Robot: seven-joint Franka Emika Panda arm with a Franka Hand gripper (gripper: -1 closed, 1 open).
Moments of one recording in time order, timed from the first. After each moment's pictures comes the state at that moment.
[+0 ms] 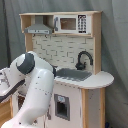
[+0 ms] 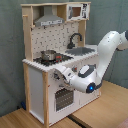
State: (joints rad) arm 0.16 0.69 1.12 -1.95 -2.23 1.52 0.92
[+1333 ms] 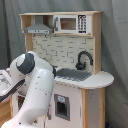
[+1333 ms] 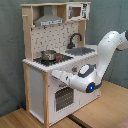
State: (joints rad) arm 0.16 0.69 1.12 -1.95 -2.23 1.52 0.43
